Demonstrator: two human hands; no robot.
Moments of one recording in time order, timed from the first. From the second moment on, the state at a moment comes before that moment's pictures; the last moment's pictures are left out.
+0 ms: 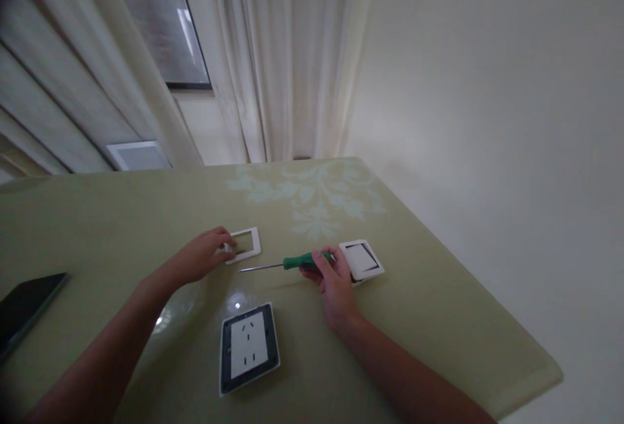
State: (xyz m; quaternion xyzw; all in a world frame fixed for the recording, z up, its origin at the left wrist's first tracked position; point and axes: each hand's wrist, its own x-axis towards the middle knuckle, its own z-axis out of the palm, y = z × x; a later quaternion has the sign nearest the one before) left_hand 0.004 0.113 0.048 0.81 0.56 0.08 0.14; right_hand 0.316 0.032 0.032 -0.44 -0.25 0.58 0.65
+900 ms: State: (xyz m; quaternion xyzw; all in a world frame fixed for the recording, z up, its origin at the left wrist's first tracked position) left_hand 0.072 -0.016 0.100 0.76 0.46 0.28 0.36; right_hand 0.321 0.025 0.041 -0.44 -0.29 0.54 0.66
